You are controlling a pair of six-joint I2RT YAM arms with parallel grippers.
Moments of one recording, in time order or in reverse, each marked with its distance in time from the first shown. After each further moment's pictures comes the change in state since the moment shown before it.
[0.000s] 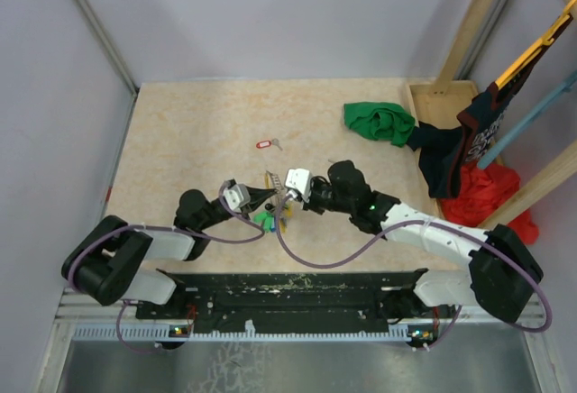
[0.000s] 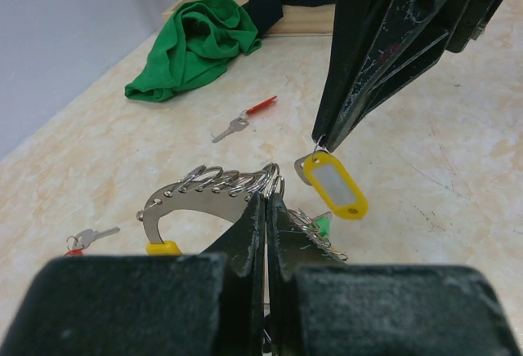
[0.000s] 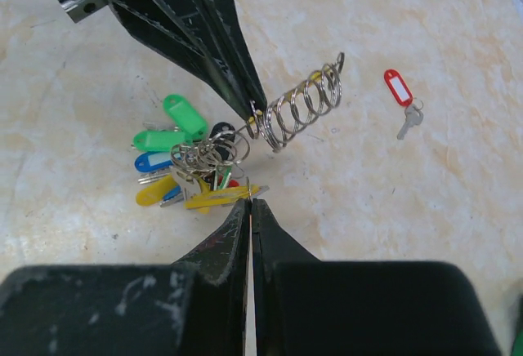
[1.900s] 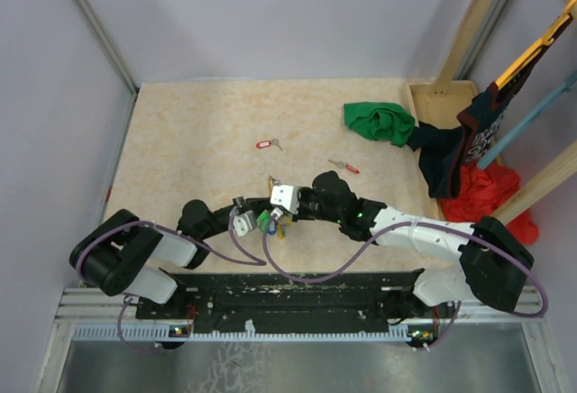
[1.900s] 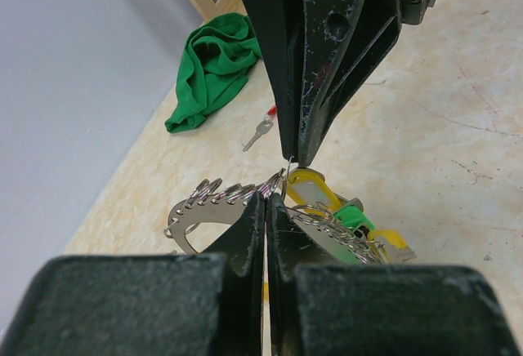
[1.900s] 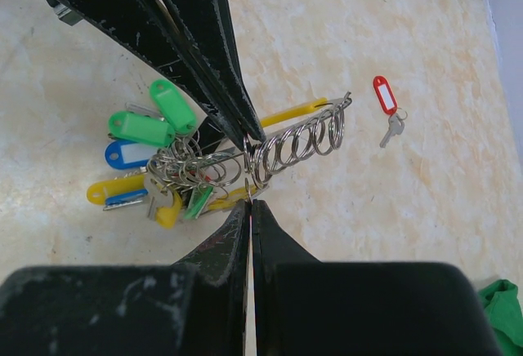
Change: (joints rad) left arm -0.066 0.077 -0.077 0.139 -0.003 0.374; right arm 0.138 0.063 0.001 0.035 0.170 -0.145
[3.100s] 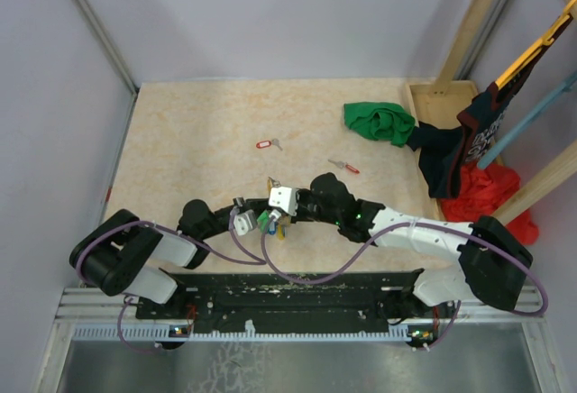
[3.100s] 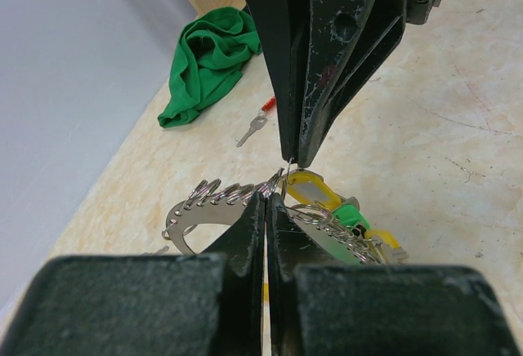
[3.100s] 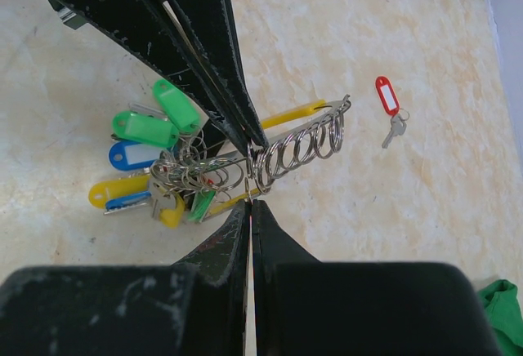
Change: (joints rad) left arm 0.000 0.000 0.000 -0.015 -0.001 -0.013; right arm 0.017 0.005 0.000 0.001 0.027 0.002
